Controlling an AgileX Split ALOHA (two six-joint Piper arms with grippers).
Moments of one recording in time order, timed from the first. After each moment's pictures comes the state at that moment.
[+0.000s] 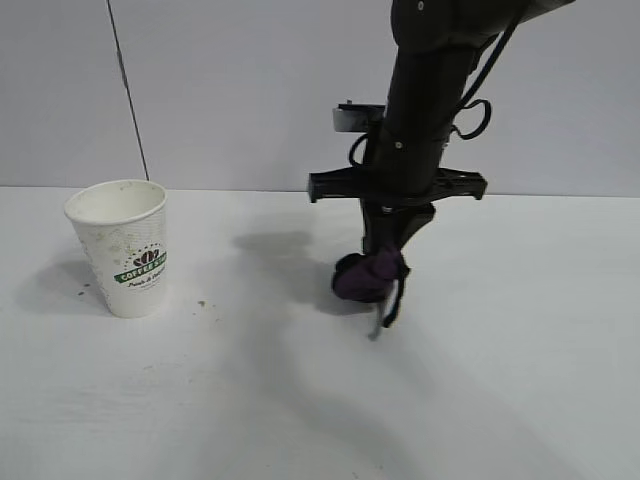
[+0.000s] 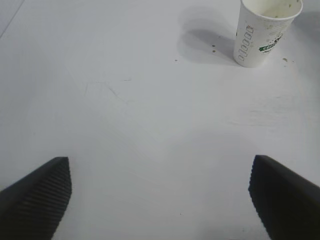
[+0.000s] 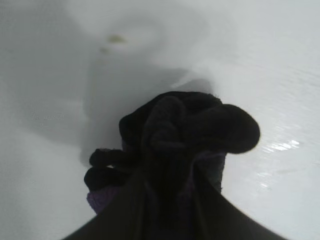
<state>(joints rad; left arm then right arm) -0.02 0.06 -0.48 0.05 1.13 0.00 0.45 2.19 -1.71 0.09 0.85 0.17</state>
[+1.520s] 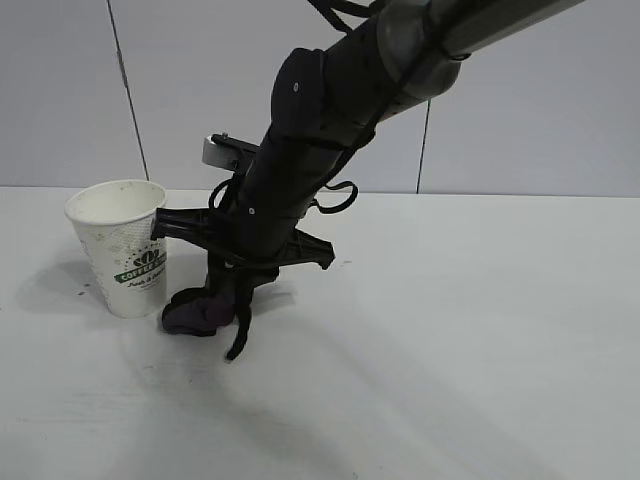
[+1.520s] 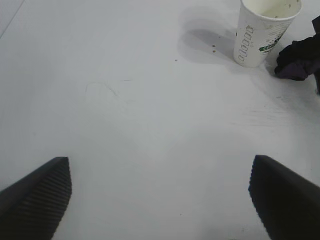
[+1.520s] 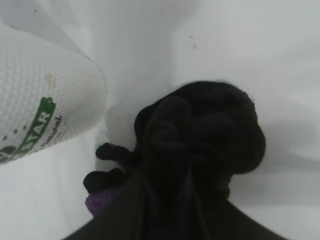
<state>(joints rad) -0.02 0.06 -0.48 0.05 1.13 0.00 0.63 2.32 -1.71 0.30 0.55 0.10</state>
